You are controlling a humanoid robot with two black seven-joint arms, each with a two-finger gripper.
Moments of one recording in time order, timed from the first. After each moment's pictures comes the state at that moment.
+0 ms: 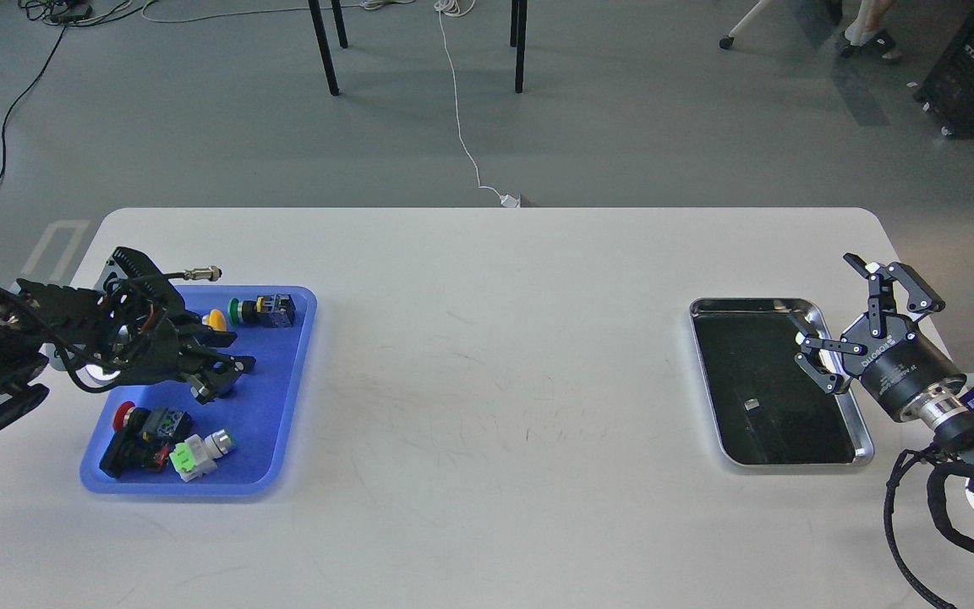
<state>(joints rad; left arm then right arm) -0.82 0.74 -0.25 -0.99 2.18 -0.23 -0.49 0.41 -0.68 0.49 0.92 0.06 0.49 0.49</state>
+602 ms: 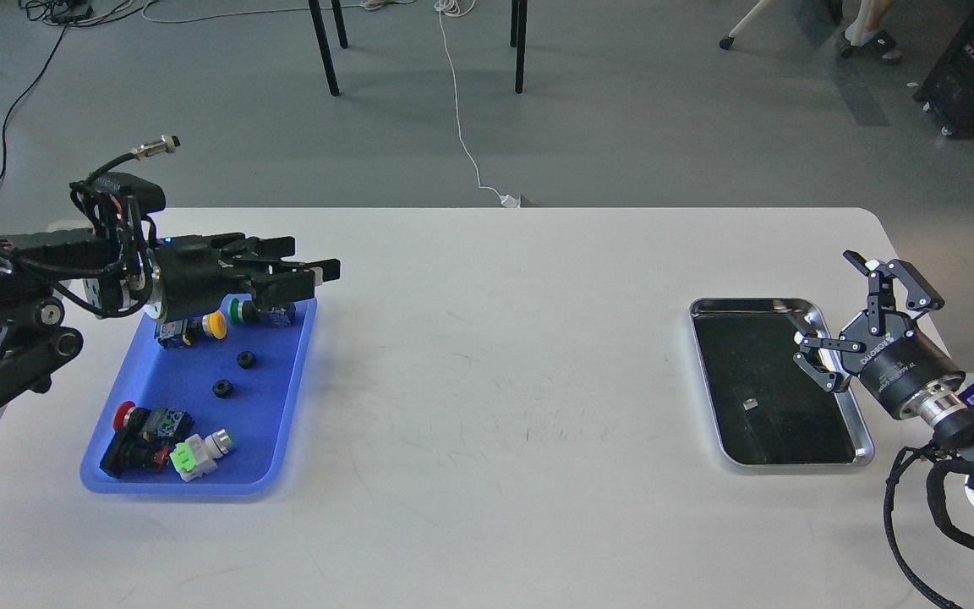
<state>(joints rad) -0.80 0.73 -0.43 -1.19 1.41 -0.20 -0.49 0.42 -0.68 0.48 0.92 0.05 0.49 0.49</state>
